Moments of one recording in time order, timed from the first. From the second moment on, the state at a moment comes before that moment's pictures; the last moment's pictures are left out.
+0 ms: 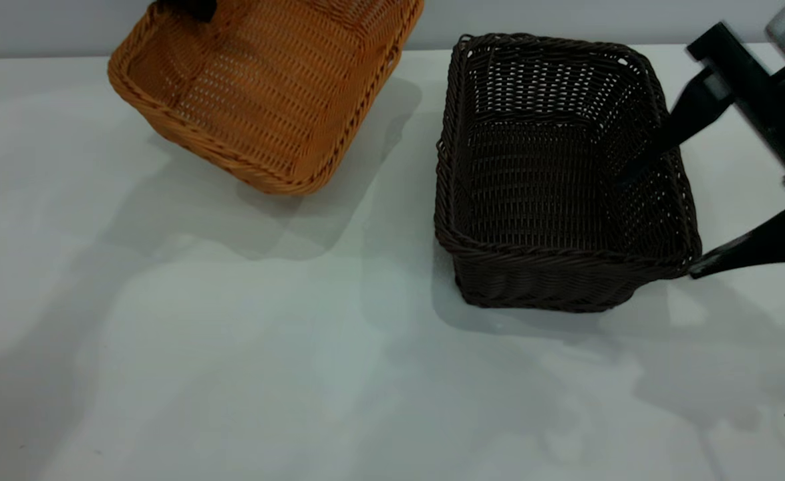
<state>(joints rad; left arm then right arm) -0.23 2.27 -1.66 -0.01 0.26 0.20 0.05 1.79 -0.67 1.17 0.70 -0.21</state>
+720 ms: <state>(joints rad) -0.23 2.27 -1.66 -0.01 0.25 0.22 0.17 2.09 -0.76 1.59 0.61 -0.47</state>
